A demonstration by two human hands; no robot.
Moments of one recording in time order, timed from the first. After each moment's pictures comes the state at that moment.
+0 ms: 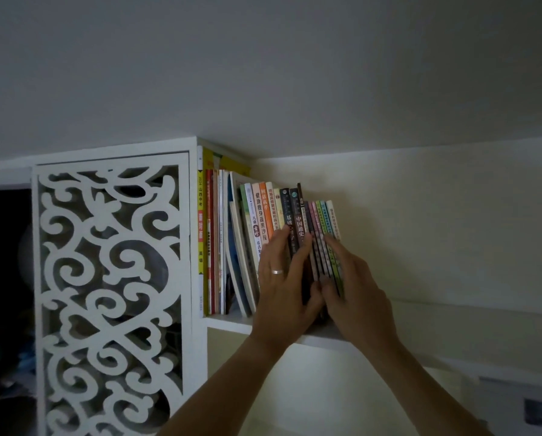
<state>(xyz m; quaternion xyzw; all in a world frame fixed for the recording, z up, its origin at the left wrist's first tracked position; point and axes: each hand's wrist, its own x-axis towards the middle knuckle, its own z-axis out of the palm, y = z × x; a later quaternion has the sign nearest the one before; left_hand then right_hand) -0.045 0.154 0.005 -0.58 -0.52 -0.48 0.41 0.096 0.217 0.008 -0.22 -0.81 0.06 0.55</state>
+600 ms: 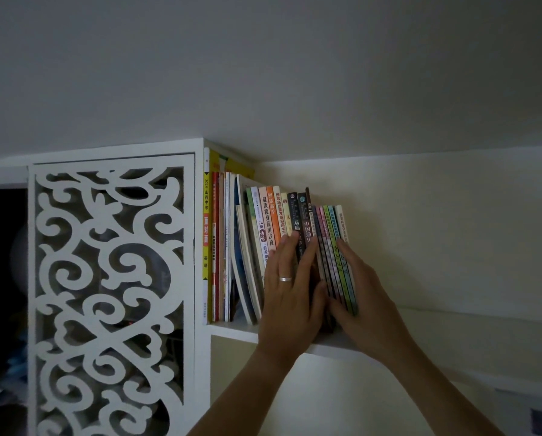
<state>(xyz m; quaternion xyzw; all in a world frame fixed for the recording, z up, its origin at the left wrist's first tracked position) -0.043 0.153 0.001 -0.56 -0.52 -0.50 0.41 0.101 0.221 0.011 -0.16 -0.83 0.13 0.51</state>
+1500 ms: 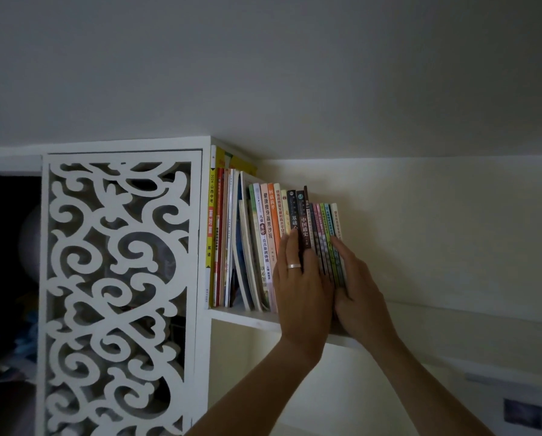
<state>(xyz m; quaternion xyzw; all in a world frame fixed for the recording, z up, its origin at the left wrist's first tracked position) 0.007 0.158 0.007 -0.44 -0.60 -0.54 0.40 0.102 0.219 0.010 -0.19 -0.82 0.14 0.53</state>
